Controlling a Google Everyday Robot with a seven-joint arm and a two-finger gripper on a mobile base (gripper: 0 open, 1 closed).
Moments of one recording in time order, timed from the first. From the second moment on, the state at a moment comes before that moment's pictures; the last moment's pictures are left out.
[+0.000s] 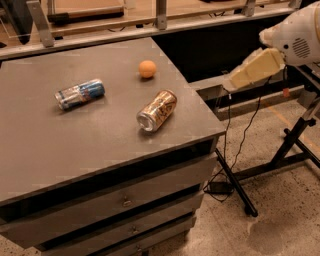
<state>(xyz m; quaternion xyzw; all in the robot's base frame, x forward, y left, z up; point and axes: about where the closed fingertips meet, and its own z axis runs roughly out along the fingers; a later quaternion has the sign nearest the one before) 0.555 -0.195 0.991 -0.44 0.80 0.10 0.40</state>
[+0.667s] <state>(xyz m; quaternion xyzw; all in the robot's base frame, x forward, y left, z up) 0.635 -0.122 0.982 -0.38 0.80 0.15 0.44</state>
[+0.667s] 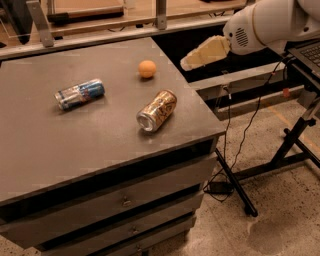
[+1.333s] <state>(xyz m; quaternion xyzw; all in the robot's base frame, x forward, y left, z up) 0.646 -0.104 0.970 -0.39 0.79 0.17 0.45</state>
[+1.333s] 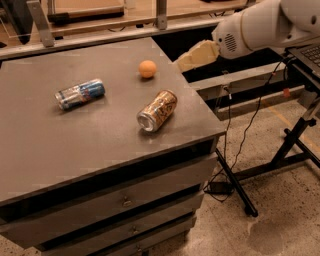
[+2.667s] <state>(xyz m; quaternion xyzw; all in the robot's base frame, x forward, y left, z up) 0.734 -0.038 0.906 -0.44 0.74 0.22 0.46</state>
